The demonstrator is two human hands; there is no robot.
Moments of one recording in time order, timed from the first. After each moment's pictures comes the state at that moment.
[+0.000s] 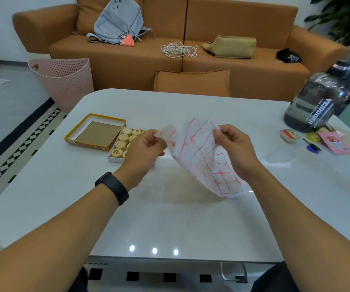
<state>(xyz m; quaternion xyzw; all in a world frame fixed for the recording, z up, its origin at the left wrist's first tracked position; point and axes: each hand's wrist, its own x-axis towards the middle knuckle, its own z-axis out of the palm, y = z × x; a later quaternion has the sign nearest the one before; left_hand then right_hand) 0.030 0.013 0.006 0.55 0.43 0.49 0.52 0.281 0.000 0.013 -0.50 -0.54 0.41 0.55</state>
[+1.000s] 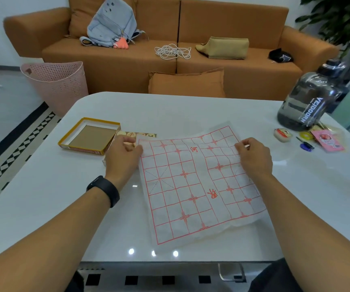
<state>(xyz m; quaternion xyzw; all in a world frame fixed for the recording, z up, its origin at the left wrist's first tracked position) 0.005 0.035 -0.019 0.53 0.63 0.47 0.33 0.351 0.017 -0.030 -0.82 -0.46 0.09 0.33</state>
